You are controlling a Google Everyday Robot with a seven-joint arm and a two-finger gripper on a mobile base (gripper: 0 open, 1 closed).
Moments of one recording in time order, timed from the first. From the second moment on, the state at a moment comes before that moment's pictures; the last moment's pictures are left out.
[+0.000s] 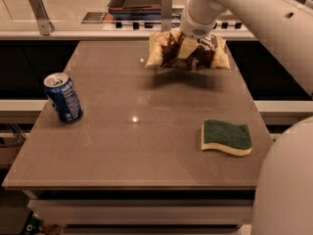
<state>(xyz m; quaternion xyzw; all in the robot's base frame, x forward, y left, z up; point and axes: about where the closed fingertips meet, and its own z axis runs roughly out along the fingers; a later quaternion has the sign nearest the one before) 0.737 -0.093 0.905 -0.69 0.67 -0.11 0.27</state>
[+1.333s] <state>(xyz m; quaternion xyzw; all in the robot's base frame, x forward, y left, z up) 0.651 -0.032 0.946 -0.73 0.62 -0.11 0.28</state>
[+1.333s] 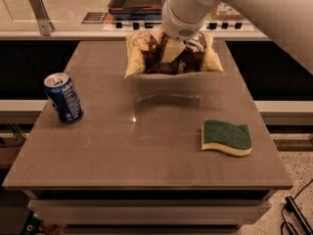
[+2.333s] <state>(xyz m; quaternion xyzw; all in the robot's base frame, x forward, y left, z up) 0.564 -0.010 0.944 -0.75 0.60 -0.12 0.23</state>
